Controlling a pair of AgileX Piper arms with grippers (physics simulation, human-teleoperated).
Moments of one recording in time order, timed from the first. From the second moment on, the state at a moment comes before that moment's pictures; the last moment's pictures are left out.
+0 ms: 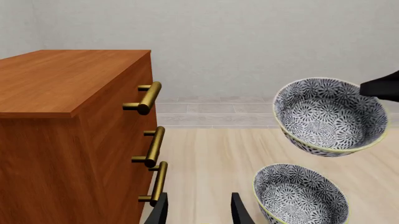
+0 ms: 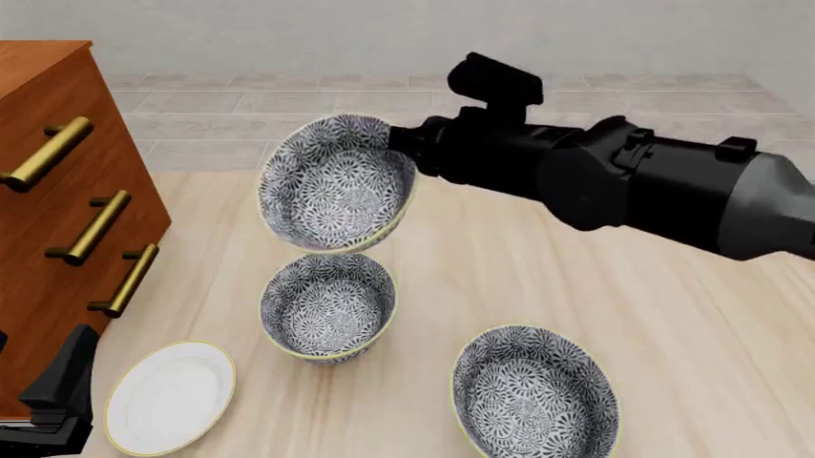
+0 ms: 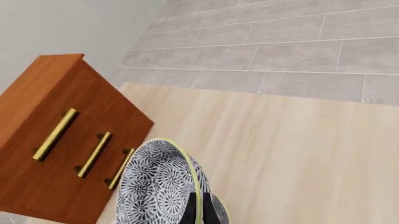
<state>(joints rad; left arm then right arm) 0.00 0.00 0.00 0.00 0.00 0.65 1.56 -1.20 0.08 0.49</state>
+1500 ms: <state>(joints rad) 0.00 0.00 0.00 0.00 0.00 0.72 1.68 -1.01 -0.16 0.58</state>
